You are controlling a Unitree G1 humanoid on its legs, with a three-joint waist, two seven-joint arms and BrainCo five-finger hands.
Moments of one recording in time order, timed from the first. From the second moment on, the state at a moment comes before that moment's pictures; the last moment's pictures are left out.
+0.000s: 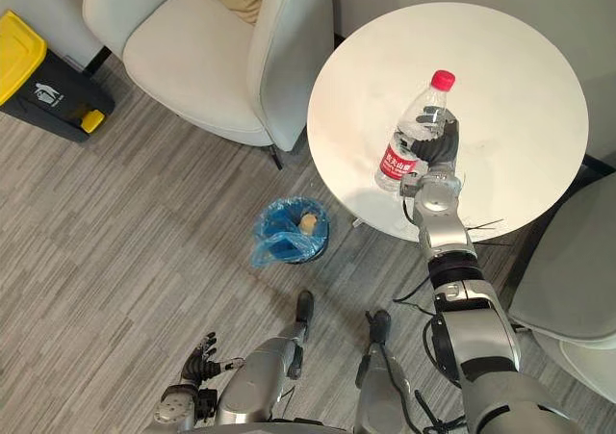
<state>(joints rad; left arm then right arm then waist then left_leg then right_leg) 0.17 0.13 -0.12 0.70 -0.11 -0.13 0.13 -0.75 -0.40 0.01 0.66 0.15 -0.12 -0.37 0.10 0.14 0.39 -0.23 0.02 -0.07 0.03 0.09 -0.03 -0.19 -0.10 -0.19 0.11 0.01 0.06</state>
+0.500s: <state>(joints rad) 0.17 0.13 -0.07 0.70 -0.07 -0.11 0.13 -0.21 -0.25 0.01 0.14 -0.01 -0.14 -0.32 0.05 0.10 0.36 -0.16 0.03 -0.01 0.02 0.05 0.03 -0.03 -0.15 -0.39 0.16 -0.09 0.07</state>
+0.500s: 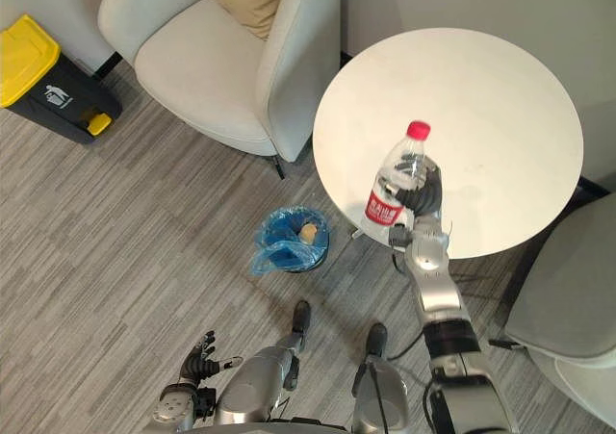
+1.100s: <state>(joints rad) 0.17 0.14 -0.05 0.70 -0.04 -0.12 0.14 -0.10 -0.25 0.24 0.11 -0.19 -0.17 -0.21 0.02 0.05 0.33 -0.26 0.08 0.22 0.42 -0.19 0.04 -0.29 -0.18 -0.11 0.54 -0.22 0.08</state>
